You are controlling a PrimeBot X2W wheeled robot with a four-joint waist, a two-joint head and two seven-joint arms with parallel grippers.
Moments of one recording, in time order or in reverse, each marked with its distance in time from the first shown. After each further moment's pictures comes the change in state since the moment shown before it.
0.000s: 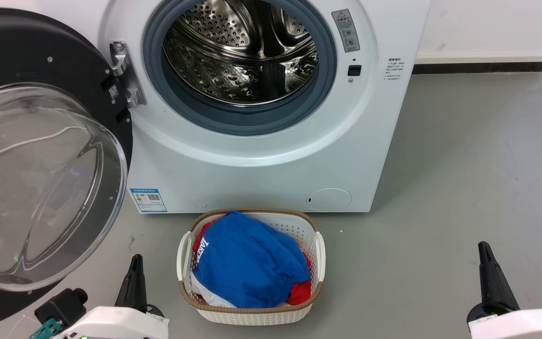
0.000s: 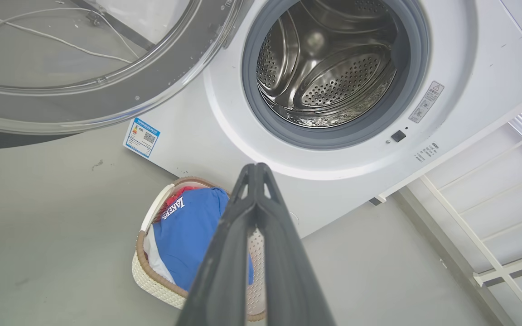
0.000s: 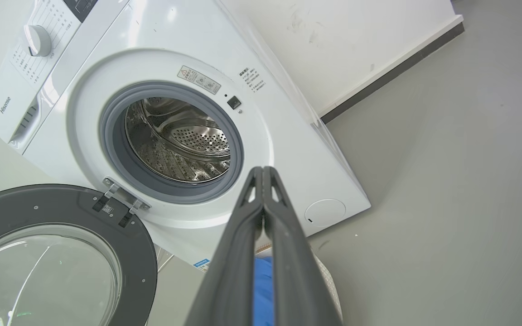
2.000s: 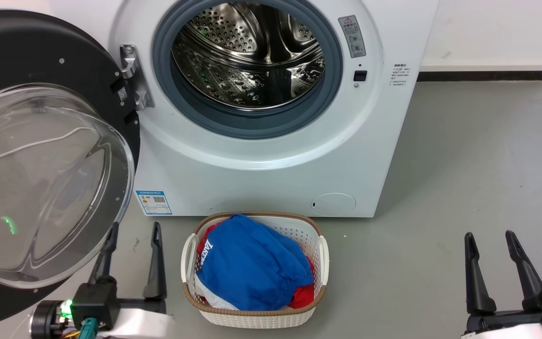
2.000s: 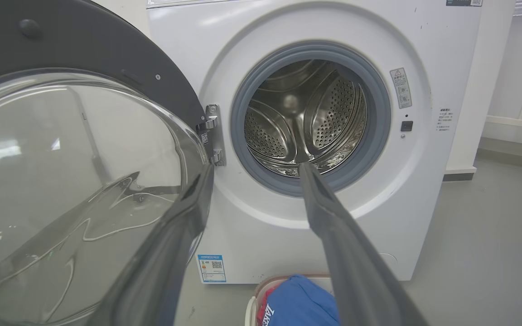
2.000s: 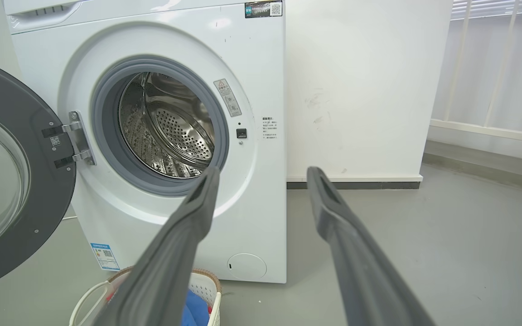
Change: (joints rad) left arm 0.022 0.001 -0.002 -0.189 0.659 0.008 -0.151; right arm 0.065 0.019 -0.018 -0.162 -0.634 0.000 -0.121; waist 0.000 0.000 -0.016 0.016
